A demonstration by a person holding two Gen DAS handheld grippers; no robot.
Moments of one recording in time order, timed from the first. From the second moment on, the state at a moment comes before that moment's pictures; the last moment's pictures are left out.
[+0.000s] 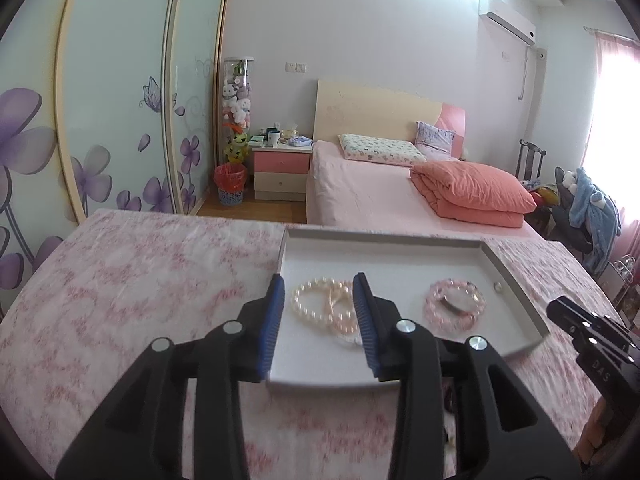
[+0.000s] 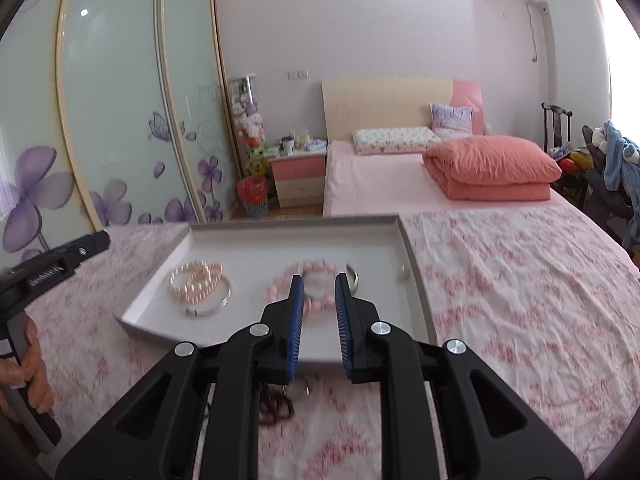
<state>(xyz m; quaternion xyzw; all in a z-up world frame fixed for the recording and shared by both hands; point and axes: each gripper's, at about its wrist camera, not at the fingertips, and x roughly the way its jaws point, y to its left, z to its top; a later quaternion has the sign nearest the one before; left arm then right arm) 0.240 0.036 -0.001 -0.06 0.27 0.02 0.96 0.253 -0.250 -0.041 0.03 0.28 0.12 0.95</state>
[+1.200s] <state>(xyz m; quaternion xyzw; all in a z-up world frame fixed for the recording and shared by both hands) 0.202 0.045 -0.037 -0.06 0.30 0.01 0.95 0.273 -0.201 -0.101 -0.05 0.42 0.14 0.89</state>
